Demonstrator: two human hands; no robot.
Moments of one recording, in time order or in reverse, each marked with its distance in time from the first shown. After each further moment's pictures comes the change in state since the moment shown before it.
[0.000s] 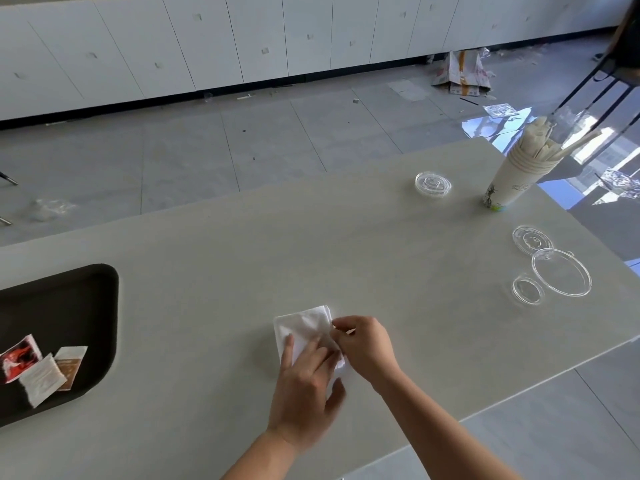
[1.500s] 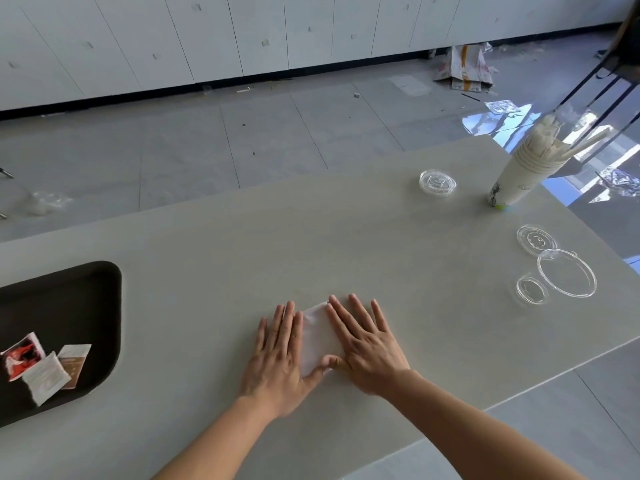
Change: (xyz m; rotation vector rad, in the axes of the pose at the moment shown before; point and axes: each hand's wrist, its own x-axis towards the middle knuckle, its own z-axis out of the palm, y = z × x) left_hand 0.011 -0.056 -0.016 0.367 -0.271 -0.162; right_hand 0.011 0.039 0.004 -0.876 -0.106 -0.586
